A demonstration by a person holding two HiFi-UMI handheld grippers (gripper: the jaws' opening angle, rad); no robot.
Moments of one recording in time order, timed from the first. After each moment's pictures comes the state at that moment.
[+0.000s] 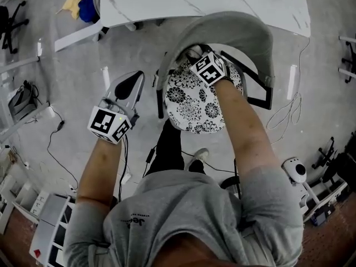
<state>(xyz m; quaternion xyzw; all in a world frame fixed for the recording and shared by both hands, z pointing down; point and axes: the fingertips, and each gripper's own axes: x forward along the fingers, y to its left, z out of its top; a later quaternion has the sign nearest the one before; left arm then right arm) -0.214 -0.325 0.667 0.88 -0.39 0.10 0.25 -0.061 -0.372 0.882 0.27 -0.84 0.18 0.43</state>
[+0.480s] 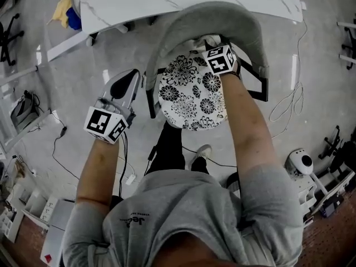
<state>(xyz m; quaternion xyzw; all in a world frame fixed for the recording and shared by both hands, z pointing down) -0.181 -0.327 0.667 0.89 -0.37 0.11 0.24 0.075 -0.402 0.888 0.46 -0.74 0.20 0.45</state>
